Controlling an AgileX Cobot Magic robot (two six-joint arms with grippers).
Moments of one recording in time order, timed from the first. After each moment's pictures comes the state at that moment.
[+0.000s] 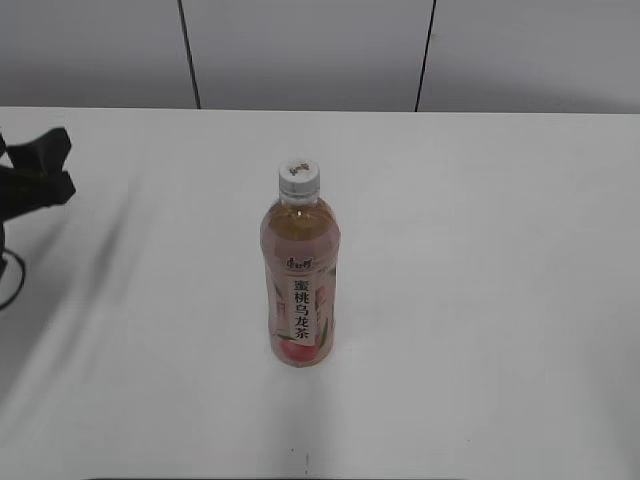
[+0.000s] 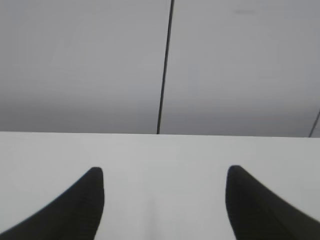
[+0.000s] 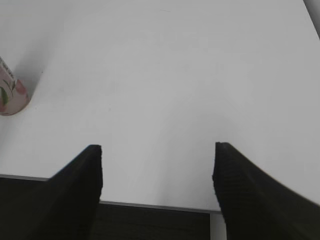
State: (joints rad) left arm -0.09 1.68 -0.38 0.08 -1.12 -0.12; right arm 0.00 0.00 -0.51 0.16 1.11 -0.19
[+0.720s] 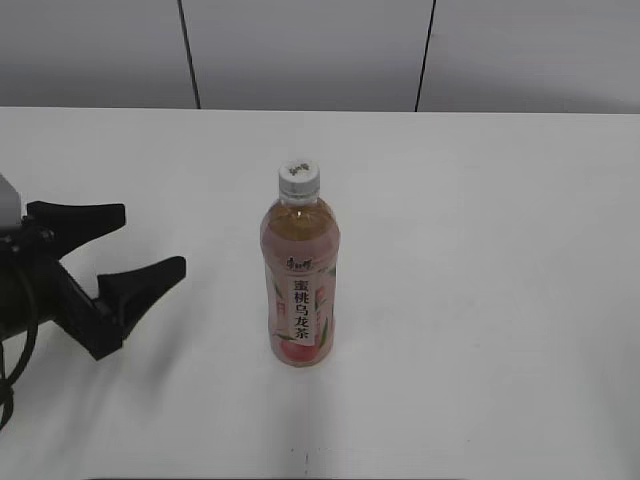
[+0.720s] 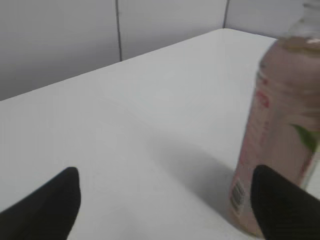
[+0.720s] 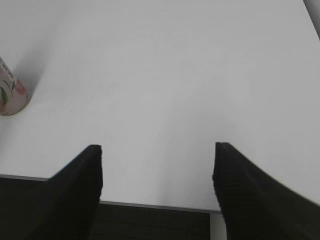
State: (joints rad) left arm -0.09 1.71 -0.24 0.74 -1.20 -0.13; right arm 0.00 0.00 -0.51 0.16 1.11 -0.19
